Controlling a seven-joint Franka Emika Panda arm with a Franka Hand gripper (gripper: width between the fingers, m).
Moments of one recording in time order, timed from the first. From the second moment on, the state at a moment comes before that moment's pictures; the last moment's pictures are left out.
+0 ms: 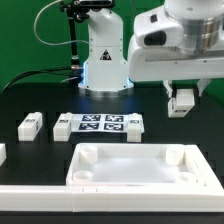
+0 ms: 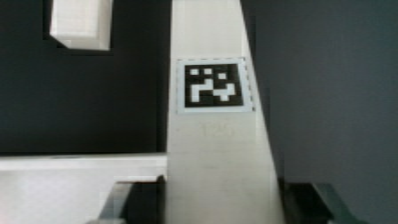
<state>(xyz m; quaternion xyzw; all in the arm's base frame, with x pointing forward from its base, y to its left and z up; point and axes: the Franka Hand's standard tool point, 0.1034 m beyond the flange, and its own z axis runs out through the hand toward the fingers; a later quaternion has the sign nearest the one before) 0.531 0.124 0.140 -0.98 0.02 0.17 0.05</state>
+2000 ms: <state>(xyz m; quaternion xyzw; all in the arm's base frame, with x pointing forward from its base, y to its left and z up) 0.639 0.111 0.178 -0.95 -0.11 -0.29 0.03</state>
